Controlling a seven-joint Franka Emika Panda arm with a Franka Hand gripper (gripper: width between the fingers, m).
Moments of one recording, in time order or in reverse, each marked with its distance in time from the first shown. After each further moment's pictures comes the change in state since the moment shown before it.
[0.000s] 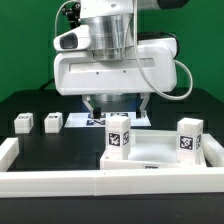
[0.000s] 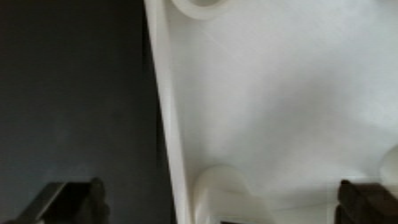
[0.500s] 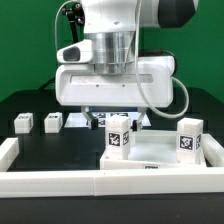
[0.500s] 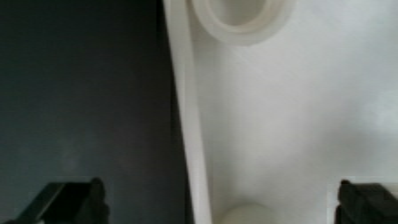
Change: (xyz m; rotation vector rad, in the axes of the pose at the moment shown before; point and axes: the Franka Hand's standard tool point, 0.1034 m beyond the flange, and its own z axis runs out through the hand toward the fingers) arm -0.009 0.014 0.029 -0.053 0.045 -0.004
